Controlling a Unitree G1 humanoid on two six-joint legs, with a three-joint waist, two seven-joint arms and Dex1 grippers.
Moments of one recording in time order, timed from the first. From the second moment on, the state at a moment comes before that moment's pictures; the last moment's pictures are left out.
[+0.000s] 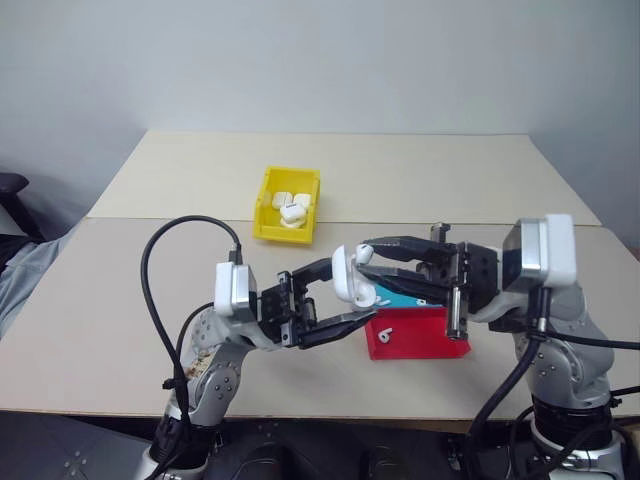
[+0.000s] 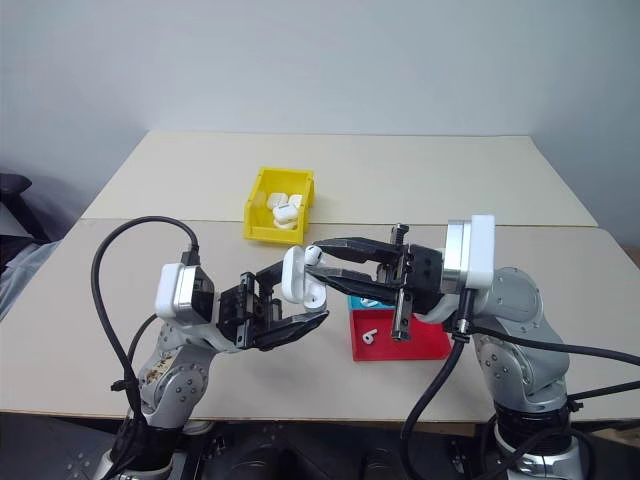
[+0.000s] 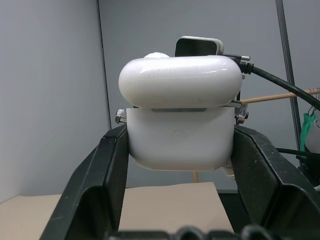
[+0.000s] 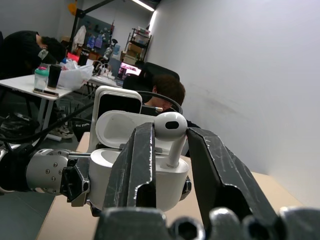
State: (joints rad) left arm -0.27 0.22 -0.14 -0.32 -0.70 -0.02 -1.09; right arm -0.41 -0.49 -0.09 -0.54 0.71 0.25 1.05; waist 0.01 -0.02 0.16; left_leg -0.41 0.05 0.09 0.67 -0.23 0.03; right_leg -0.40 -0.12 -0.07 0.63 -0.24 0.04
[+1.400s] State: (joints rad) left arm -0.03 0.38 -0.04 -0.11 -0.49 -0.35 -1.22; right arm -1.09 -0.64 0.59 0.50 -0.29 -0.09 1.44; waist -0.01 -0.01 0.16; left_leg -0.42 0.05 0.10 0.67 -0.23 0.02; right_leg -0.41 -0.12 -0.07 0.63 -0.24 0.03
